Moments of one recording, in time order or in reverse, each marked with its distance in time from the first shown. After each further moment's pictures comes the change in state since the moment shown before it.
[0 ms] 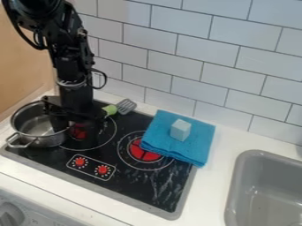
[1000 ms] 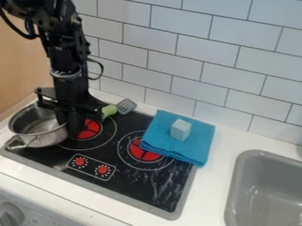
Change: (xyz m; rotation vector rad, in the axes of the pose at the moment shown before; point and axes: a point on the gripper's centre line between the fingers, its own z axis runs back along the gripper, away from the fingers) arm -0.008 -0.004 0.024 0.008 -0.043 0.024
